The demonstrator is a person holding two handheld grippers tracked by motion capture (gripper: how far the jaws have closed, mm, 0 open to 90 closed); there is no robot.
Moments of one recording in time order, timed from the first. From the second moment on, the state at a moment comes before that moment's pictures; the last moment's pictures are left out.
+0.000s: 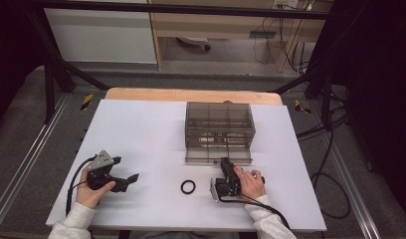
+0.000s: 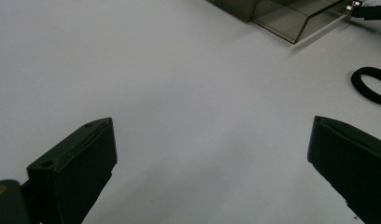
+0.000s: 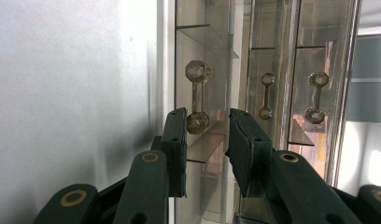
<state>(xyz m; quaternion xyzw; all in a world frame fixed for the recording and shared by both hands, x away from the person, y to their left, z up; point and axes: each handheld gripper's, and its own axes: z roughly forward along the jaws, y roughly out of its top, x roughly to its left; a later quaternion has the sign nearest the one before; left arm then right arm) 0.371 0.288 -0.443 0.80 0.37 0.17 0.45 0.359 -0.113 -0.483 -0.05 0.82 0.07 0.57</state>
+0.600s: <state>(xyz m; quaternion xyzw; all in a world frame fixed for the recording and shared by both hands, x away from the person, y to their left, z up) 0.371 0.288 -0.443 0.80 0.37 0.17 0.45 0.357 -0.114 -0.484 -0.06 0.82 0.07 0.57</state>
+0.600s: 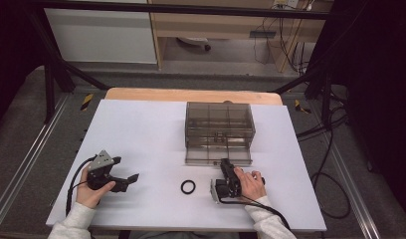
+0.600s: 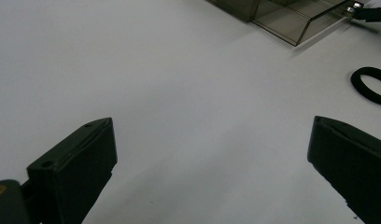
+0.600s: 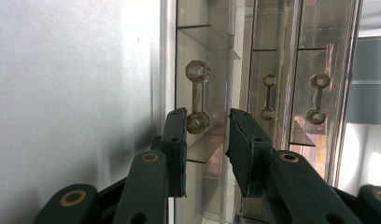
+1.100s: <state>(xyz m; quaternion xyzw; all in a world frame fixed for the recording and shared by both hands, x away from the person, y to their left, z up) 0.370 0.288 -0.443 0.80 0.37 0.17 0.45 0.357 -0.117 -0.483 -0.04 0.82 0.09 0.56</state>
